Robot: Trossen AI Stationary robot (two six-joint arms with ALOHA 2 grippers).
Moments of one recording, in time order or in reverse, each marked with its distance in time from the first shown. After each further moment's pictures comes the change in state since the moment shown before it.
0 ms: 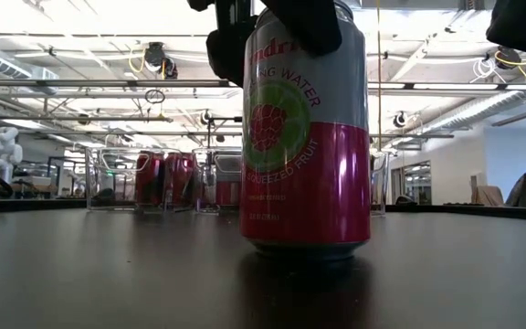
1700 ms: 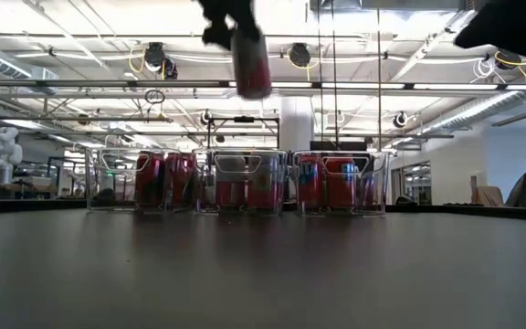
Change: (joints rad) left arm 0.809 -0.371 0.238 -0.408 0.203 0.471; right arm -0.003 0.000 0.000 -0.005 0.138 0.007
